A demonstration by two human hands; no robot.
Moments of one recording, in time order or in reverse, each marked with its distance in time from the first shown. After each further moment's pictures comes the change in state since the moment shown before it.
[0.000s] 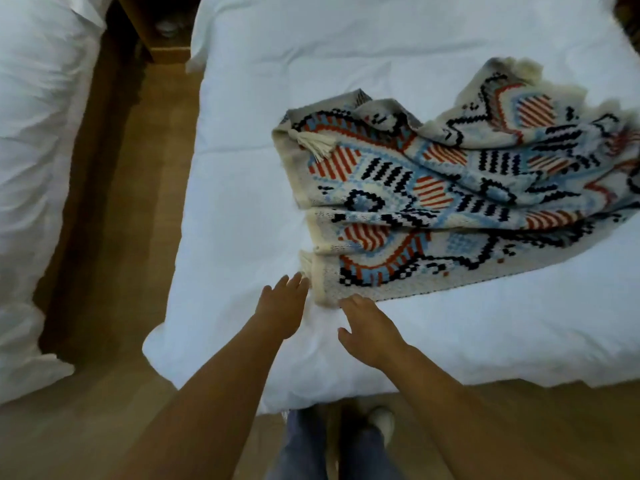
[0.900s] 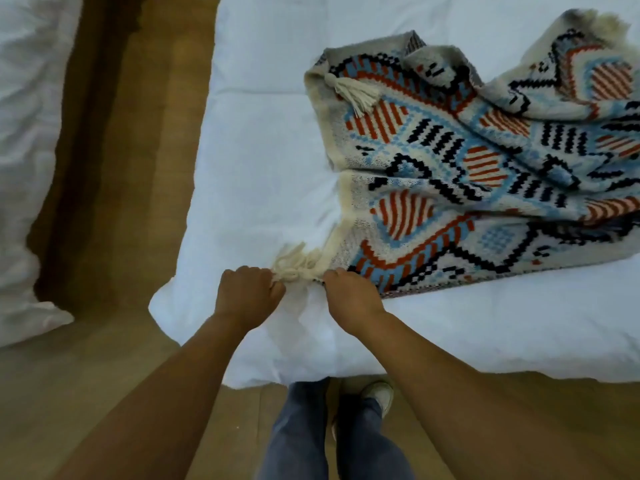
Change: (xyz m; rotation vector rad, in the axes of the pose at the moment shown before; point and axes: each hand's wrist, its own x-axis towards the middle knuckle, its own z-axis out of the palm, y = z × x) left_hand -0.025 -0.083 0.058 -0.150 0.259 -0.182; right_hand 0.060 -0.056 0.045 -0.271 -0.042 -0.076
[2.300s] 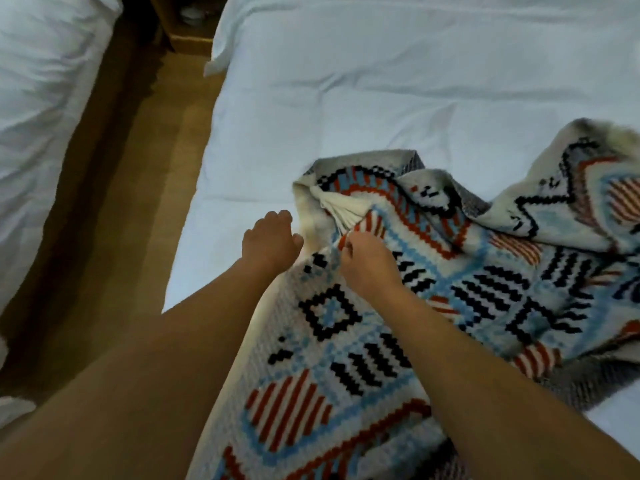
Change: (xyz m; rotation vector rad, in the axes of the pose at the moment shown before) left_hand 0.278 0.035 -0.130 -0.253 0.058 -0.177; right_hand 0.196 0.090 -0.182 0.343 0.290 0.150
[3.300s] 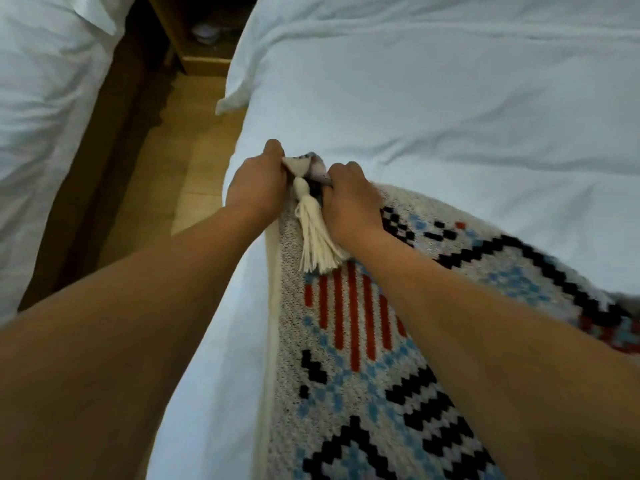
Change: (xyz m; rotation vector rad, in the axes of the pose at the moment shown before) left_hand 0.309 -0.072 -0.091 -0.144 0.327 -0.009; right_hand 0.334 -0.118 0.014 0.081 0.233 -0.221
